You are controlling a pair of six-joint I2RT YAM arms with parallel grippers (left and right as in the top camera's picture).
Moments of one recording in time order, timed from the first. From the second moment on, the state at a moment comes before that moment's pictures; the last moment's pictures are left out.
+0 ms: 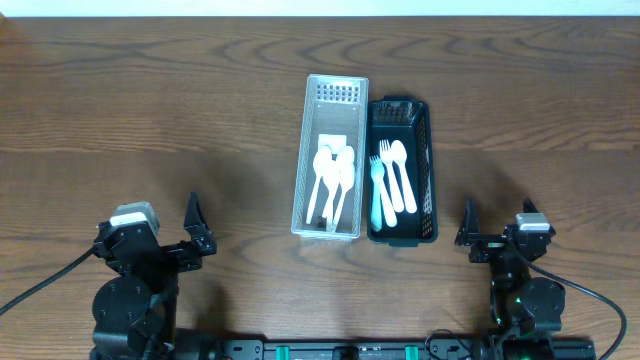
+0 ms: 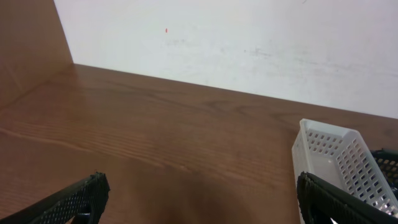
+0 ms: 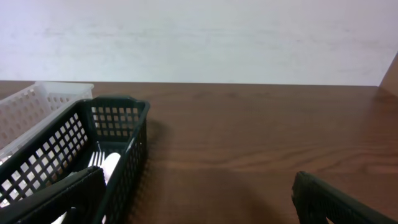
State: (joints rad) left arm -0.13 0.27 0.62 -0.58 -0.22 -0.17; right arm 0.03 0.01 0.01 -0.07 0.02 0.05
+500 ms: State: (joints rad) left arm -0.05 0.01 0.45 -0.70 -0.19 -0.17; right arm 0.03 0.01 0.01 -0.07 0.02 0.05
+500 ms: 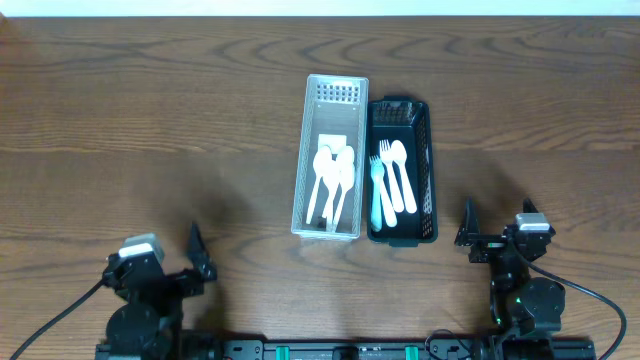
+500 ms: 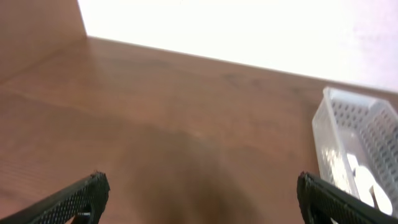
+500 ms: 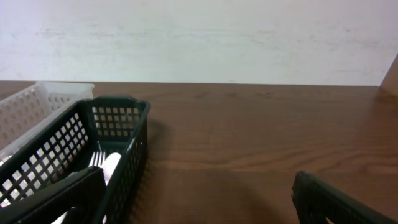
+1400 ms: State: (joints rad) left arm -0.05 0.01 0.03 -0.13 -0.10 -0.15; right arm 0.03 0.01 0.01 -0.07 0.02 0.05
